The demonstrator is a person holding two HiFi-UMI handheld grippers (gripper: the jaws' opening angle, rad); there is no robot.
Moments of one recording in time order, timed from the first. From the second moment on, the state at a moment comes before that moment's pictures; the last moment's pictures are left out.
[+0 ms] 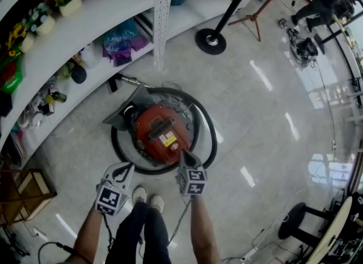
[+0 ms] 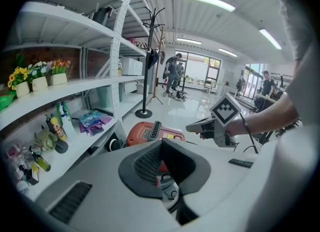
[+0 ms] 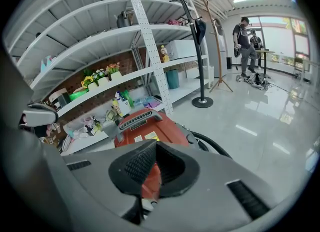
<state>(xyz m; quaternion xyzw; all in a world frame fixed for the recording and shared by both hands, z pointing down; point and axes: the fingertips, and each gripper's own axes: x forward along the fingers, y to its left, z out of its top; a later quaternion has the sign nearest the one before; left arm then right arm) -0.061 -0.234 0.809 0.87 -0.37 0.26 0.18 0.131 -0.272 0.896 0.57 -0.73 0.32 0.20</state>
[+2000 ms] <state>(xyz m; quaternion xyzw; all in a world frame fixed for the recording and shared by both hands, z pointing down) -0.046 -0.201 0.529 0.90 -0.38 0.19 0.13 0.103 -0.174 0.562 0.58 -0.76 0.26 0.13</state>
